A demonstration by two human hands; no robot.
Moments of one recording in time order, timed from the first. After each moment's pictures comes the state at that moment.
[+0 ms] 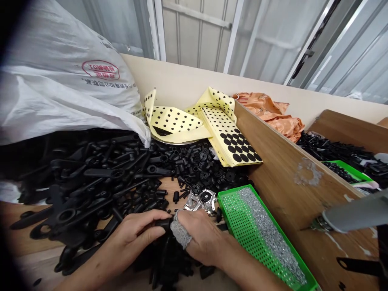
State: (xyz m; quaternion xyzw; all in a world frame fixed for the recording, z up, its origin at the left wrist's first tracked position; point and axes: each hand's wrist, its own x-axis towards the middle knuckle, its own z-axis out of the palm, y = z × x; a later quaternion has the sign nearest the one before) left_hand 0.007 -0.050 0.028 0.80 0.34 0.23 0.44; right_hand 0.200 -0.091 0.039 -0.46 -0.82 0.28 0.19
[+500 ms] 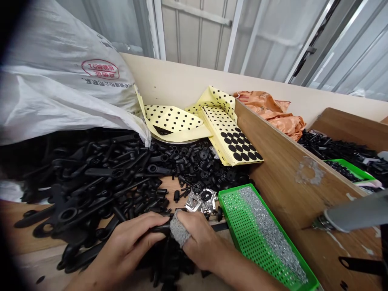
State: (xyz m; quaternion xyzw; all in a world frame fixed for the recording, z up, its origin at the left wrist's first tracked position) left_hand 0.004 -0.060 0.016 0.83 0.29 0.31 0.35; right_hand 0.190 -0.100 0.025 -0.51 -0.74 0.32 0.29
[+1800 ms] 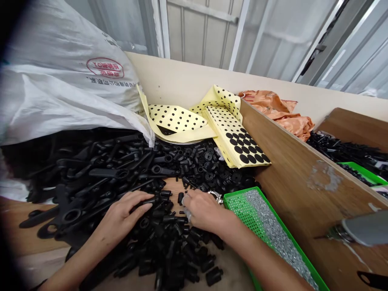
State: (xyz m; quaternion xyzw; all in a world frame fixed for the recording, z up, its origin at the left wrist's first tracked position) left_hand -0.030 -0.003 -0.003 0.81 0.48 0.26 0.22; right_hand 0.202 -0.034 0.021 -0.50 -0.87 0.06 -0.04
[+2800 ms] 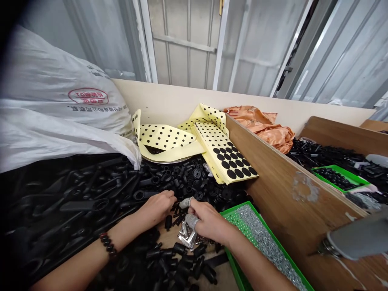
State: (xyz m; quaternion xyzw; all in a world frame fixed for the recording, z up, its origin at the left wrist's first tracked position) left_hand 0.064 0.073 -0.006 0.96 0.29 0.00 0.00; right_hand 0.244 -0.024 0.013 -0.54 -0.78 0.23 0.21
